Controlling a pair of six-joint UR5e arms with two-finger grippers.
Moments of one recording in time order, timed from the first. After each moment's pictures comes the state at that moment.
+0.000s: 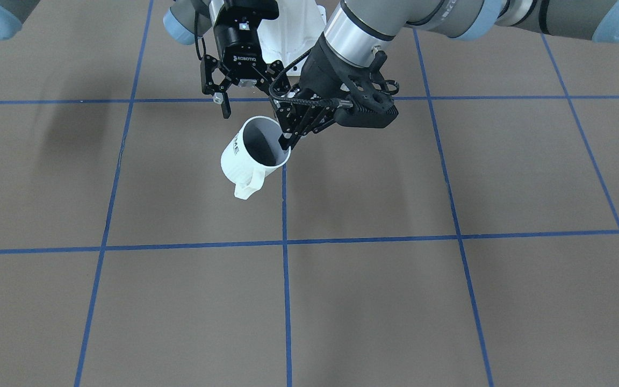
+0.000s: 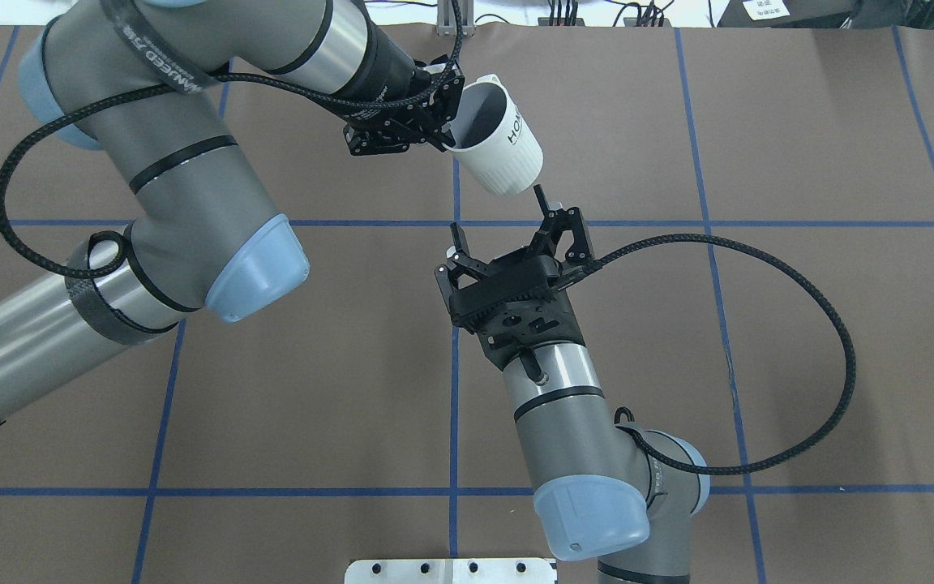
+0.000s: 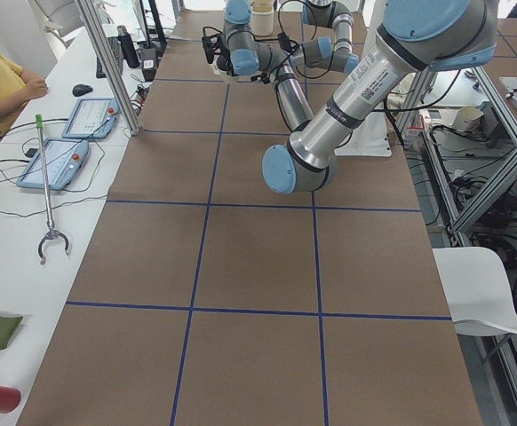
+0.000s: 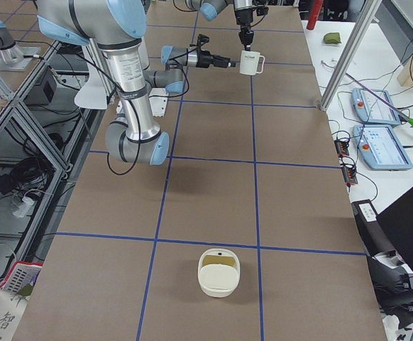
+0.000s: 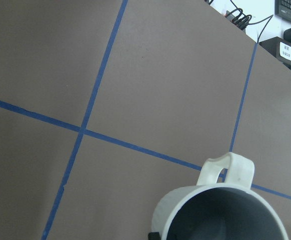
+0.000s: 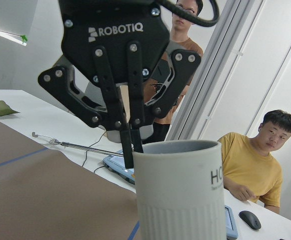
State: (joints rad) left arm -0.78 -2.42 -1.72 -1.81 -2.09 -1.62; right arm 0.17 -1.05 1.81 -0.79 0.44 0.40
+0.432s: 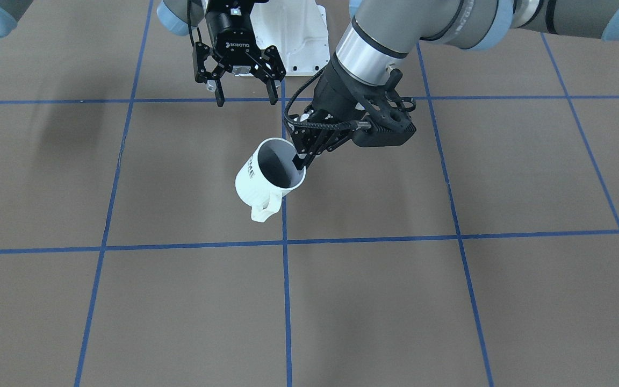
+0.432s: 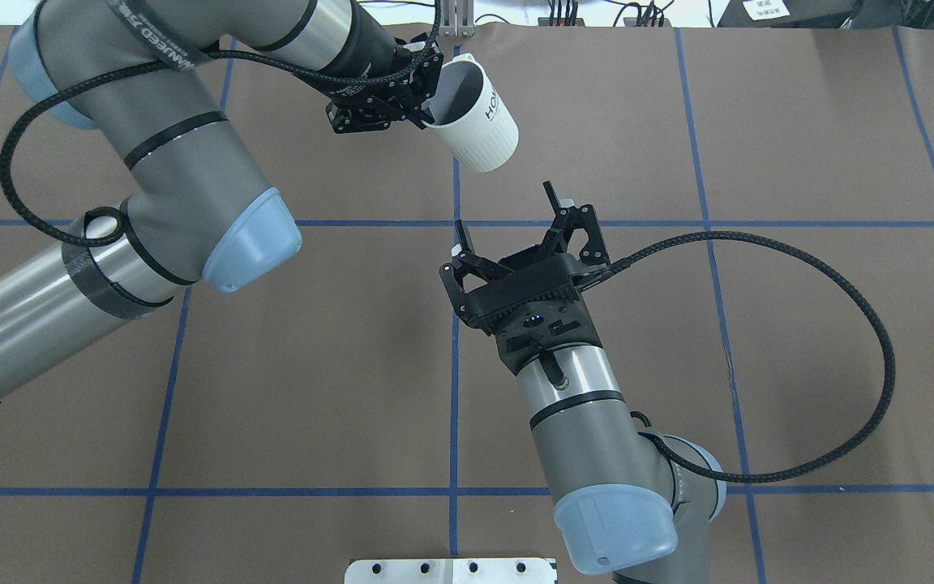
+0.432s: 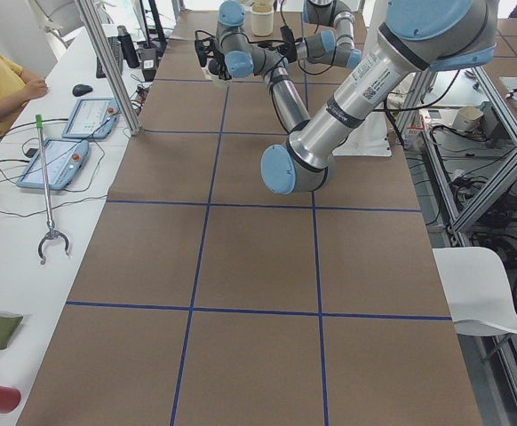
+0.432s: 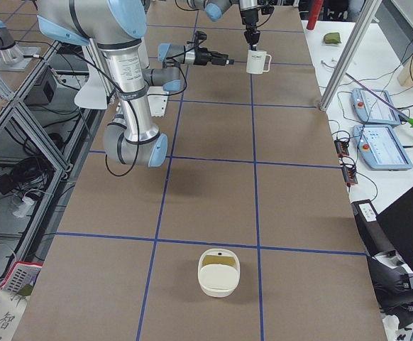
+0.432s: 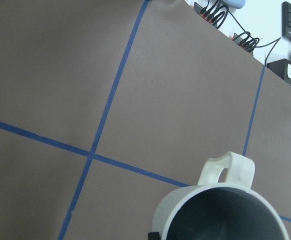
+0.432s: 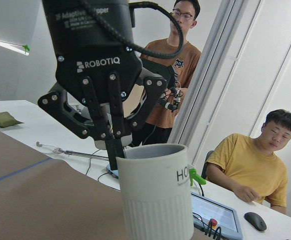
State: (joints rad) left arm -0.82 -2.42 -1.67 -1.81 -2.07 -1.61; right arm 0.16 -1.07 1.88 -0.78 0.45 0.40
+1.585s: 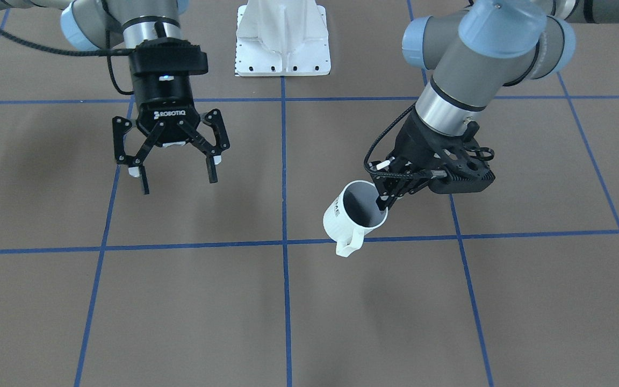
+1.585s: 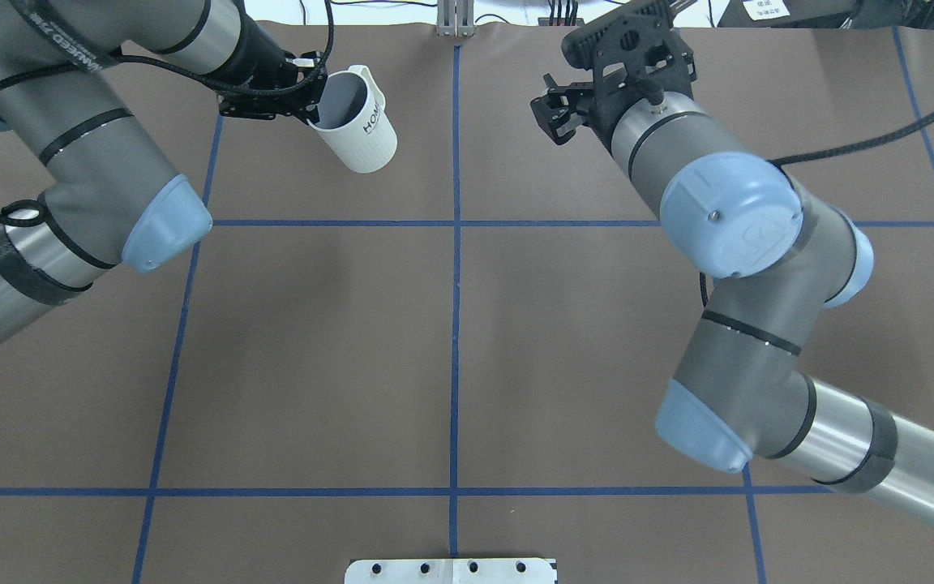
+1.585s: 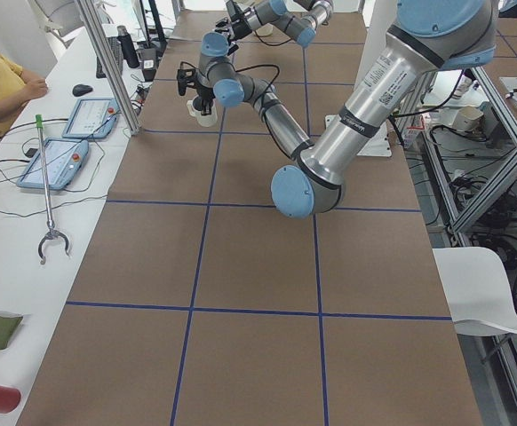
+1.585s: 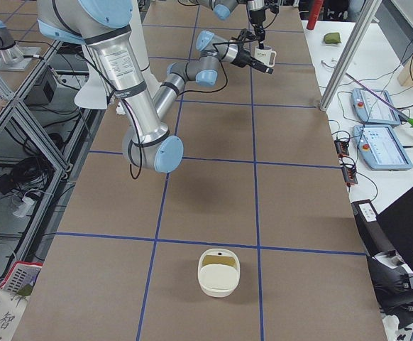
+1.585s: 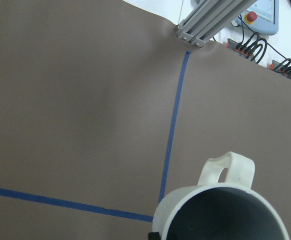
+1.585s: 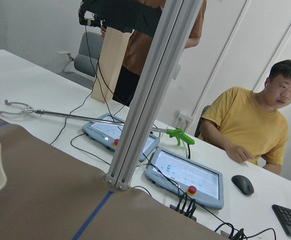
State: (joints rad) left arm -0.91 -2.22 -1.69 -1.79 -2.07 -1.23; right arm 0.66 -1.05 1.90 -1.18 1.16 0.59
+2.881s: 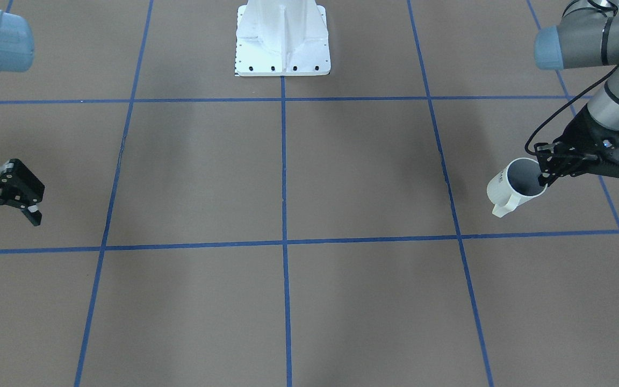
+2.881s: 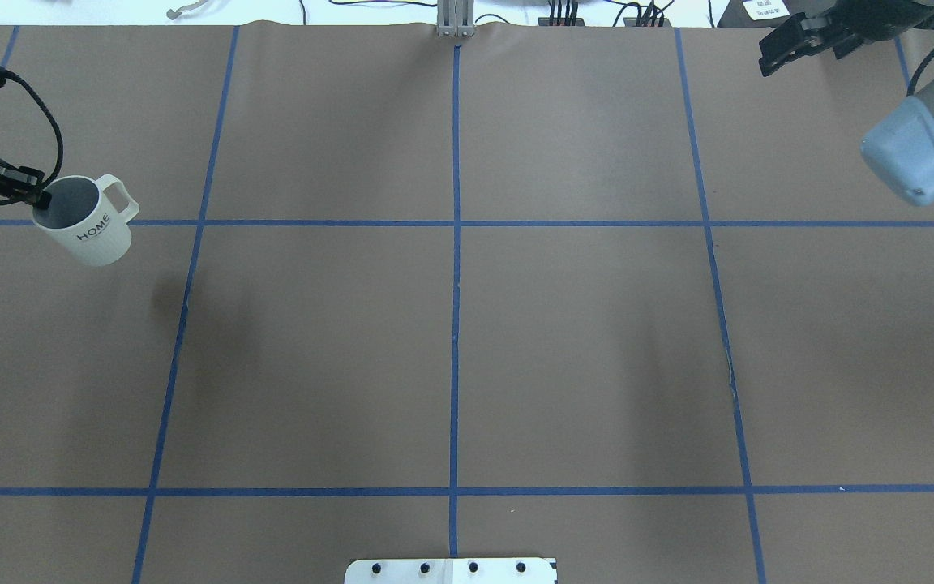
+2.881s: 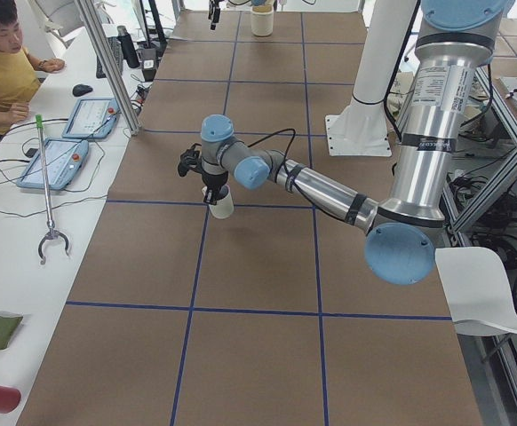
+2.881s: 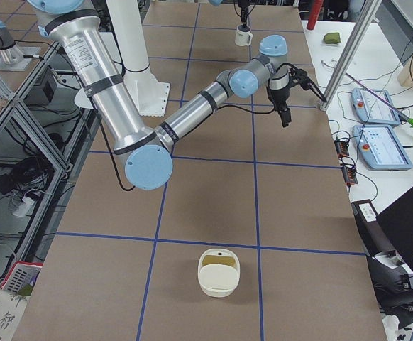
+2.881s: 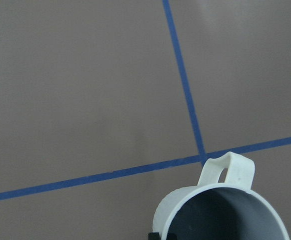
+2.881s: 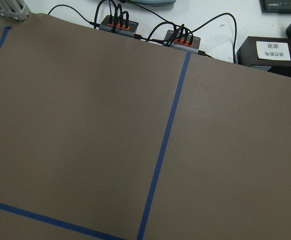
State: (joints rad) left arm -1.10 -1.68 -1.81 -1.83 -2.18 -0.52; right arm 1.19 -1.12 1.78 -1.56 2.14 0.44
